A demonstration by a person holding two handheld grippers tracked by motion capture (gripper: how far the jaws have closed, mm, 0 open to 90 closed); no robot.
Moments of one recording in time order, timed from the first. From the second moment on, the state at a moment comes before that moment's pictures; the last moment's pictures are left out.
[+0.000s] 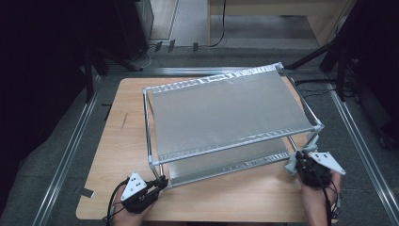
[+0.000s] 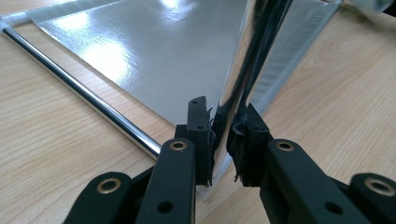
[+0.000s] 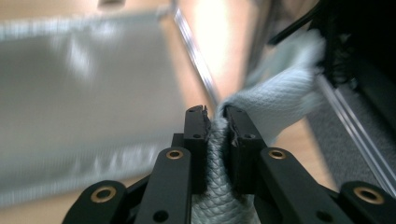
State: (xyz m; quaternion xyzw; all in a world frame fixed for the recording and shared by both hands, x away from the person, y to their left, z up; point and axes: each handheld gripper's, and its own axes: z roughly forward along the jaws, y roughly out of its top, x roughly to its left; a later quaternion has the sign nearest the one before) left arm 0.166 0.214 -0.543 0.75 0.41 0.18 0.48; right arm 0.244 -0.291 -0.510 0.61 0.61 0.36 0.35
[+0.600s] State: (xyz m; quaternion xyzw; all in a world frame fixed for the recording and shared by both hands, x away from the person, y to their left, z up) left arm 0.166 0.214 -0.544 0.75 0.41 0.18 0.48; right arm 0.245 -0.323 -0.521 0.62 0.63 0.35 0.32
